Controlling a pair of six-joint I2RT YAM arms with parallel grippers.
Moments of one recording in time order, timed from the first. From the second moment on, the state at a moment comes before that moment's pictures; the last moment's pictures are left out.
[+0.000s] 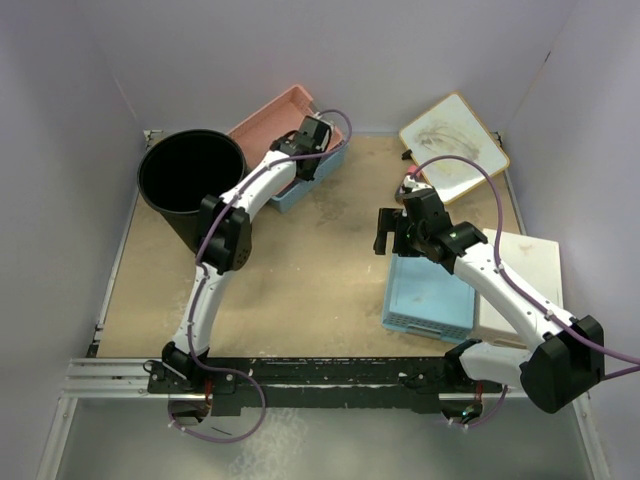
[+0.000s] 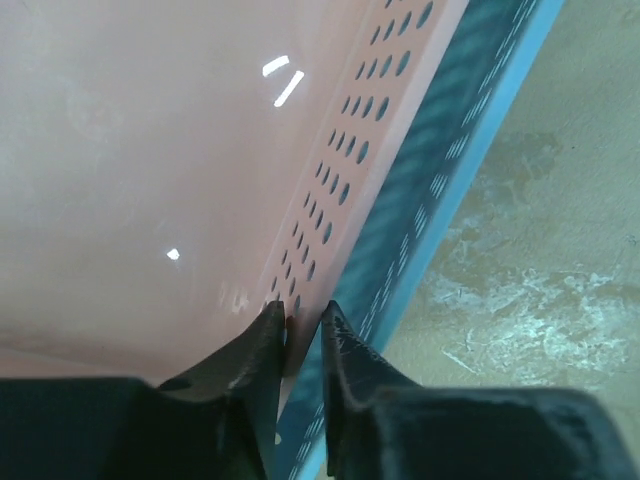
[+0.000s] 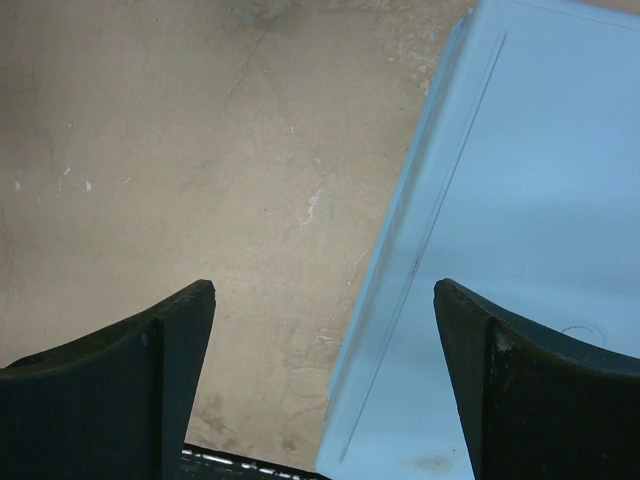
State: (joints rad) left arm -0.50 2.42 2.26 -0.72 -0.30 0.01; right arm 0.47 1.20 0.97 -0.64 0.11 0.44
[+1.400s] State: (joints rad) left arm -0.70 1.62 1.59 -0.26 0.14 -0.70; right arm 0.47 0.85 1.16 -0.73 0.69 0.41
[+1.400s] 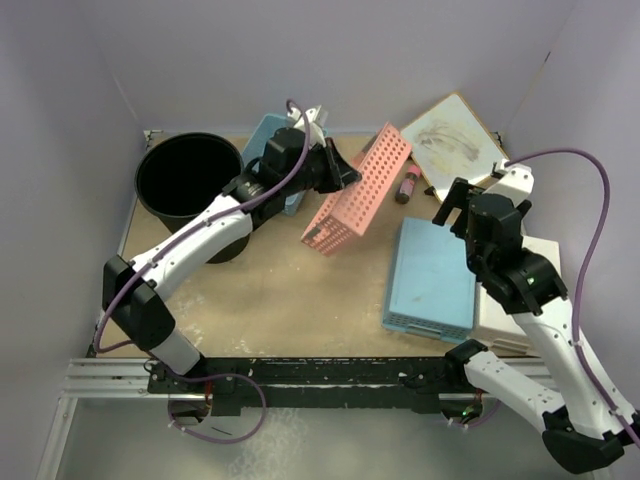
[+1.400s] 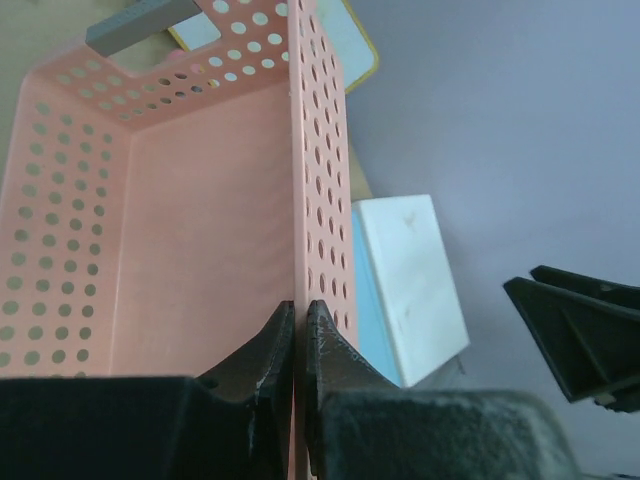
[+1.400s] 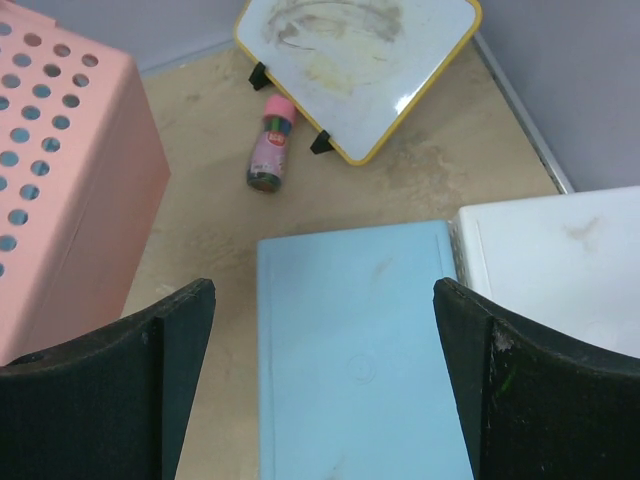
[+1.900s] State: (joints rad) left arm -0.69 1.34 0.95 0.40 0.20 -1.25; right arm 0.47 0.92 1.15 -0.76 0.66 0.44
